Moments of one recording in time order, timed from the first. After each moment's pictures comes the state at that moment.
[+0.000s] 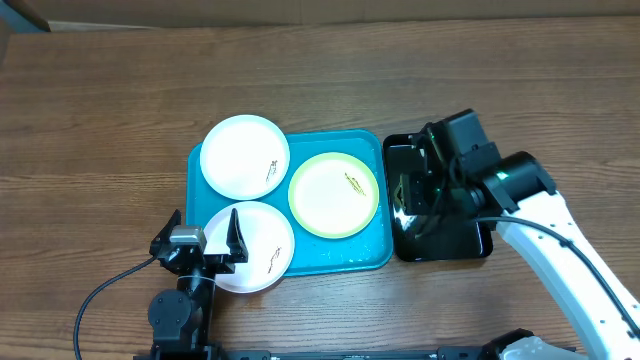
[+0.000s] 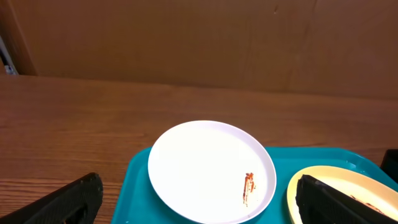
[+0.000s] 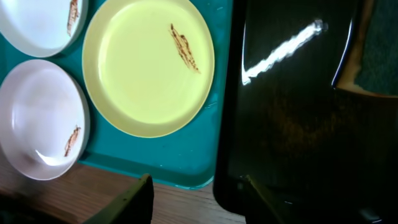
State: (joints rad) left arm 0.01 0.01 0.01 -0.08 0.02 -0.10; right arm 0.41 1.38 1.19 -1.02 -0.20 0.33
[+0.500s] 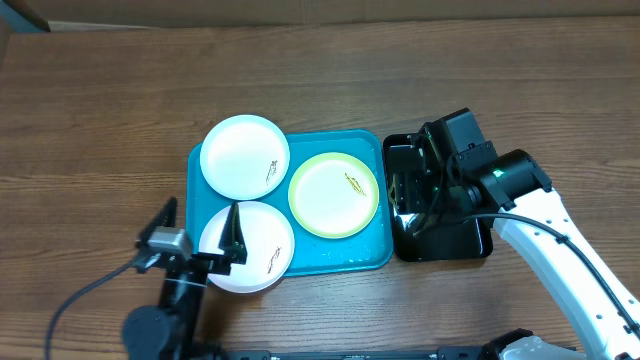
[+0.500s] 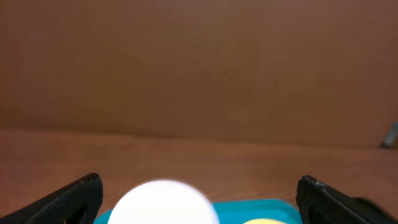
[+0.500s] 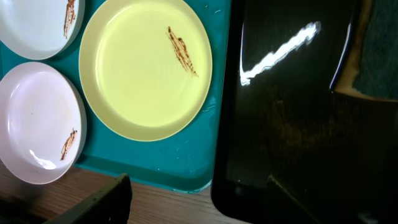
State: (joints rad) left arm 0.01 0.10 0.30 -0.12 0.17 -0.19; right arm 0.41 1.39 1.19 -1.00 -0.20 0.33
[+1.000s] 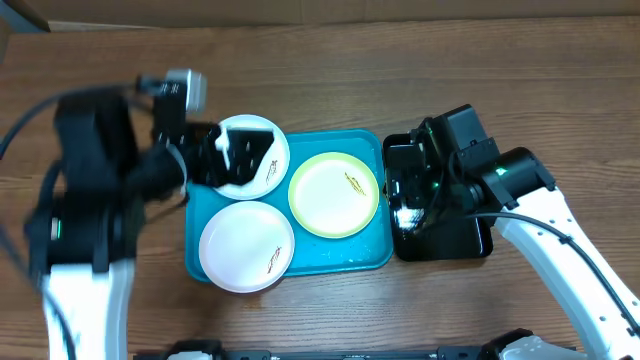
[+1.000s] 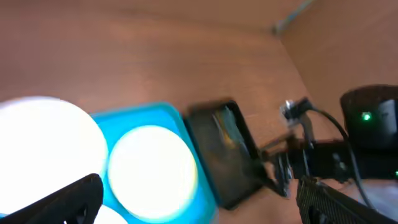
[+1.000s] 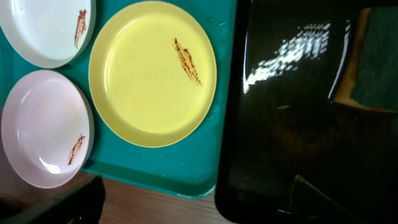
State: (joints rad) left arm 0.01 1.19 1.51 -1.03 0.64 -0.17; right arm 0.41 1.39 1.23 -1.01 -0.20 0.33
